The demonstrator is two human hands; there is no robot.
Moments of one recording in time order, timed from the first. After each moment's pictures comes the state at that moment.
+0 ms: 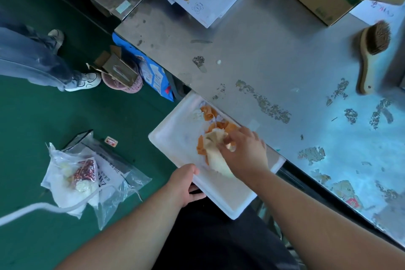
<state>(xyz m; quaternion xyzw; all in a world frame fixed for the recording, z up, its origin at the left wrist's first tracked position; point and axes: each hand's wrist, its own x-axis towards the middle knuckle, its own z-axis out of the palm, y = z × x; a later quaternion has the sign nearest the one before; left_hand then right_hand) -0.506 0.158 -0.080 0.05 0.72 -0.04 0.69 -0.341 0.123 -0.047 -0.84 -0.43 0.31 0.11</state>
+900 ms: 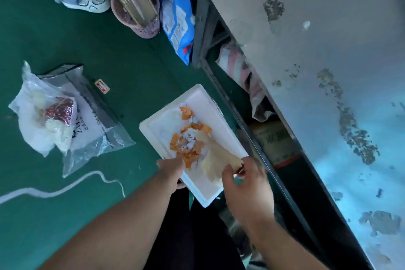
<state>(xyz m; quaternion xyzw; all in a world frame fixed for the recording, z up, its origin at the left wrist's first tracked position) -0.536 0.130 -0.302 0.02 0.82 -0.08 0.57 -0.371 0.092 -0.147 -0.84 -0.38 0.37 0.05</state>
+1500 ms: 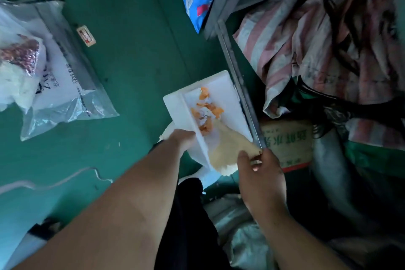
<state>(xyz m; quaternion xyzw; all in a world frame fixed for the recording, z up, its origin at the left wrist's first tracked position) -0.497 0.135 -0.465 0.14 0.75 -0.14 0.63 -0.341 0.096 -0.277 -0.87 -0.32 0.38 0.02</state>
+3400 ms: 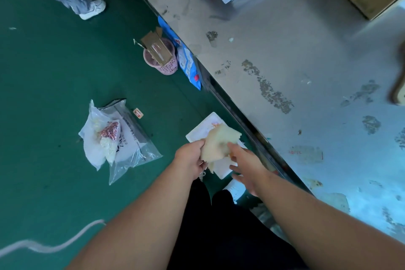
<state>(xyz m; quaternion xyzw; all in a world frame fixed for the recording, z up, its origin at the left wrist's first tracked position) -0.441 0.093 -0.109 0.01 0.76 0.14 0.64 -0.290 0.040 -0.087 -0.68 -0.03 0.70 0.20</state>
